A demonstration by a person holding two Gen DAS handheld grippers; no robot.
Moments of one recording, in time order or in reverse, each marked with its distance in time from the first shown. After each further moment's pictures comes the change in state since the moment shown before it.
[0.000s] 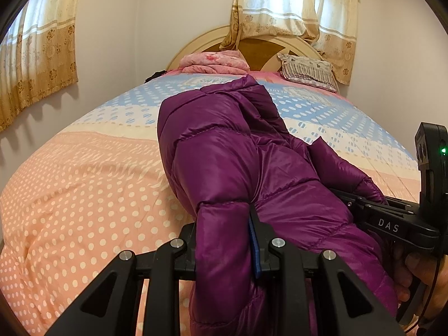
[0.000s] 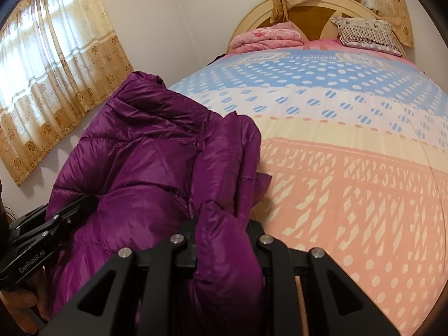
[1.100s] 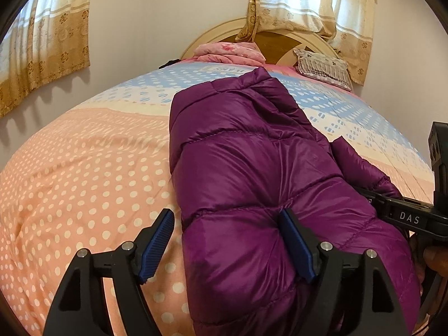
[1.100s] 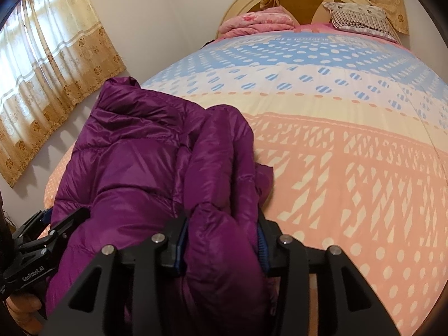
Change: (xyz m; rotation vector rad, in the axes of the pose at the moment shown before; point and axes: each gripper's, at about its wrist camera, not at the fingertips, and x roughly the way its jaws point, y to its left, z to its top) left arm 0.024 0.016 -0.022 -0.068 0.033 0.050; right arm 0.017 -0.003 -0.012 0.036 0.069 -0.048
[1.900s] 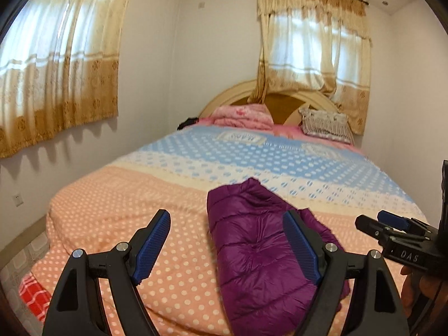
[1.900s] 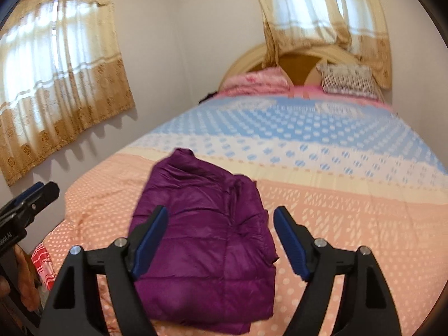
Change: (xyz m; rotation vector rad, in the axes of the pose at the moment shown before) left arm -0.203 0.003 0.025 -0.021 -0.301 0.063; right arm -0.177 0.092 -0.012 -0.121 -0.282 -0.095
